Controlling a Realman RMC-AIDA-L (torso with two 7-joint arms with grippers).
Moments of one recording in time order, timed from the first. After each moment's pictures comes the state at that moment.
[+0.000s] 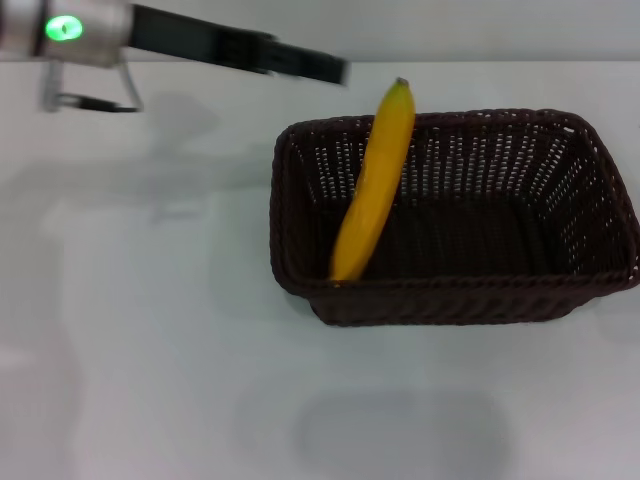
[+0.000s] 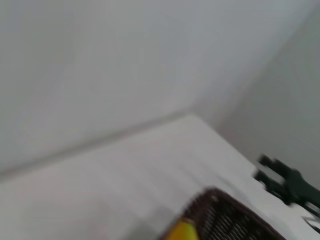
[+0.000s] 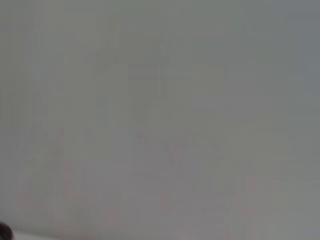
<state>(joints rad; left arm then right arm) -0.87 -1.97 0.86 0.79 -1.08 -1.50 0.90 0.32 2.01 -0.45 -0.28 1.92 1.18 -2.62</state>
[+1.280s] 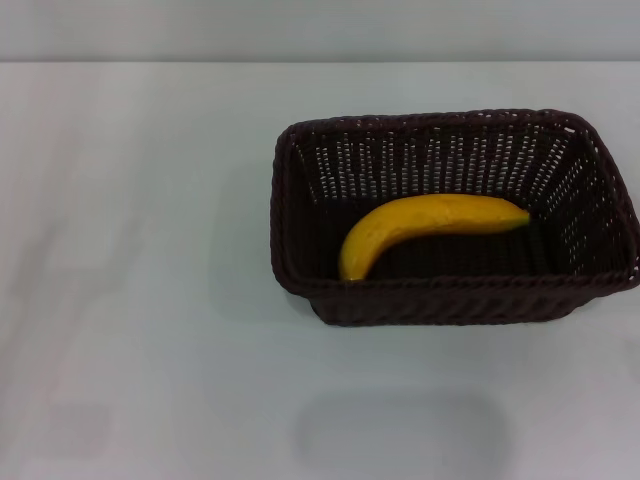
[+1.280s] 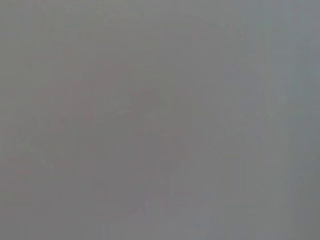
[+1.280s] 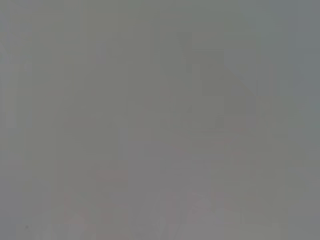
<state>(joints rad) -0.11 -2.08 0.53 0.37 -2.17 -1.52 2.52 0.26 2.01 -0.29 -0.17 1.96 1.42 -2.55</state>
